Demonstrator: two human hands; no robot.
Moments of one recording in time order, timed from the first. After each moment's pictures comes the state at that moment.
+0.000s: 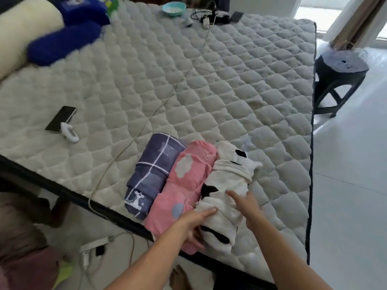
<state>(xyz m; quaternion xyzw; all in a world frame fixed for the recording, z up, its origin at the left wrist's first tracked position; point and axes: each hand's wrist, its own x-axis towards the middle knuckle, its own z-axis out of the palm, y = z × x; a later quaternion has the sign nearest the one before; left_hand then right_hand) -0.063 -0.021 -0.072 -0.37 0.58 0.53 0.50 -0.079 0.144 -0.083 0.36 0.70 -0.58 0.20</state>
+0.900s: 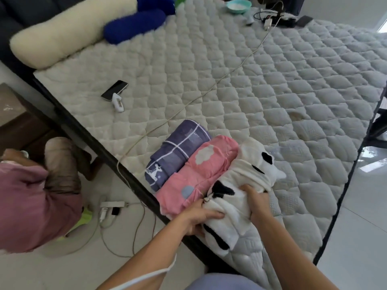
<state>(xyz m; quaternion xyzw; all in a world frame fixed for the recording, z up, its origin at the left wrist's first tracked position) -0.031 -0.005 -0.061 -0.34 0.60 0.62 0.37 -0.108 0.160 -0.097 0.35 0.64 -0.66 0.18</state>
